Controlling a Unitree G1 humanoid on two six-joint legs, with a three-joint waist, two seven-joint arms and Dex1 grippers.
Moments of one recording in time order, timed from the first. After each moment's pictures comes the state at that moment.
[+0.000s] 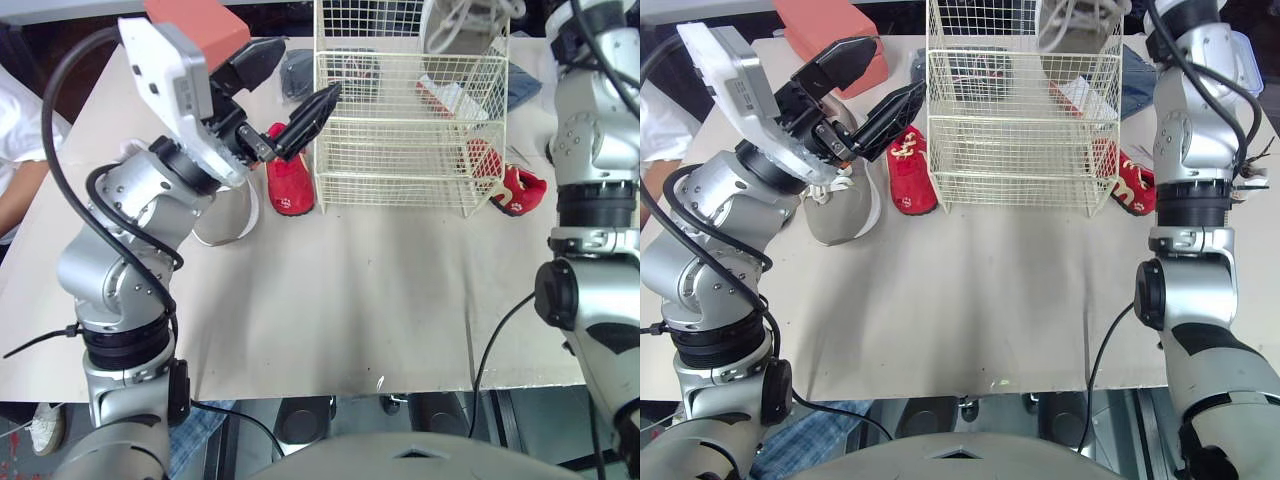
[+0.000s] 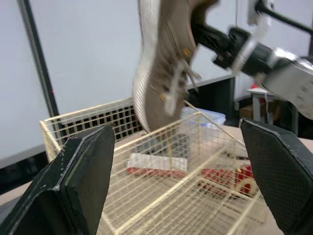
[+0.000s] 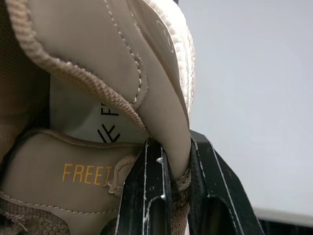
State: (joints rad) left arm -0.54 0.56 0.19 -0.53 -0.72 0.56 -0.46; right arm -1.03 -0.38 -0.16 0.34 0.31 0.02 0.19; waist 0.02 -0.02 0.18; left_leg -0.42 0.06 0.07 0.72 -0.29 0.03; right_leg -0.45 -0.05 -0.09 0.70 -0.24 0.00
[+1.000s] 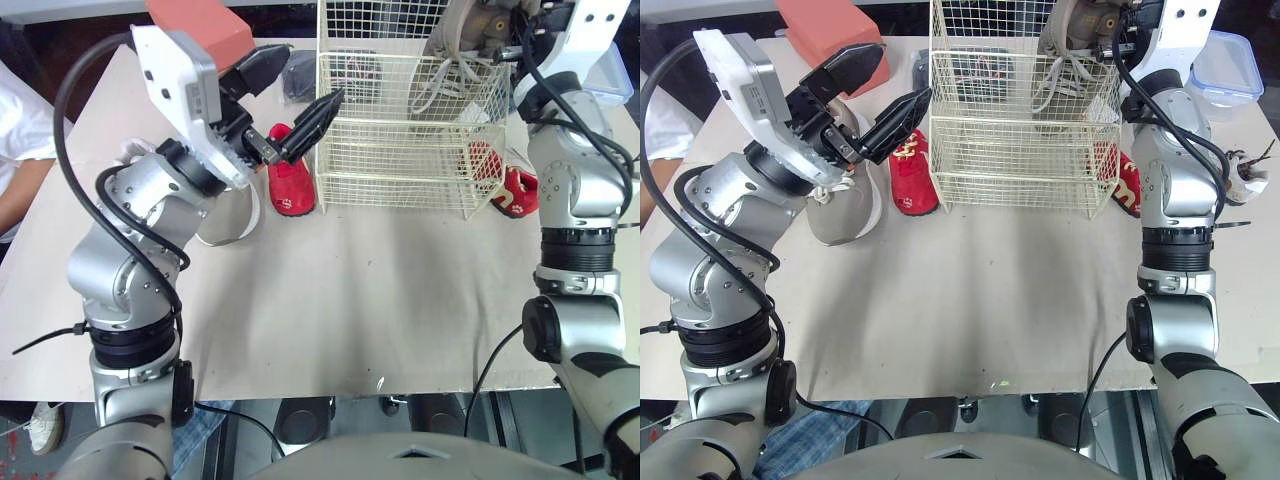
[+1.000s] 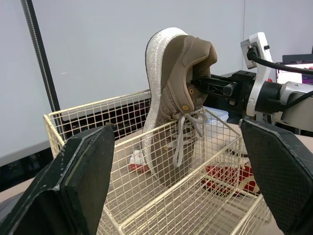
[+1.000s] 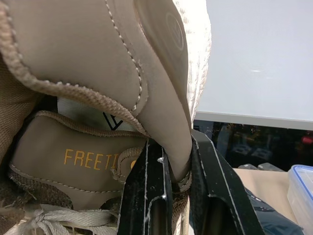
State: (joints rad) left arm -0.53 0.54 0.17 -0.52 -0.69 0.55 -0.48; right arm -0.88 -0.32 -0.16 0.15 0.24 0.32 0.08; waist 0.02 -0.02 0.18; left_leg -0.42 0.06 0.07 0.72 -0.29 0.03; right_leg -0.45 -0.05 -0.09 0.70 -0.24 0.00
